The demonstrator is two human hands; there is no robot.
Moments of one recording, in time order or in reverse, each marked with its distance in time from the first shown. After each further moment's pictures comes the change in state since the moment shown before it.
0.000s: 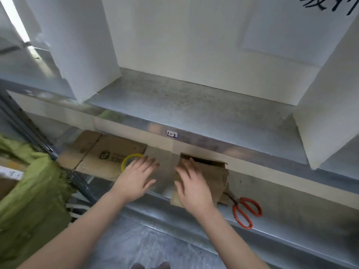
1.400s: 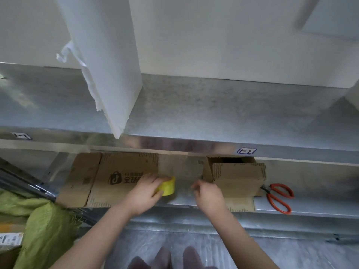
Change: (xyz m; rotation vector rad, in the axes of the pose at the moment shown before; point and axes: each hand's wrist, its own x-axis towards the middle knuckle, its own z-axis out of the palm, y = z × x) left_hand 0.015 -0.128 0.032 -0.523 -0.213 0.160; right_hand 0.067 -0.067 0.080 0.063 -0.299 0.645
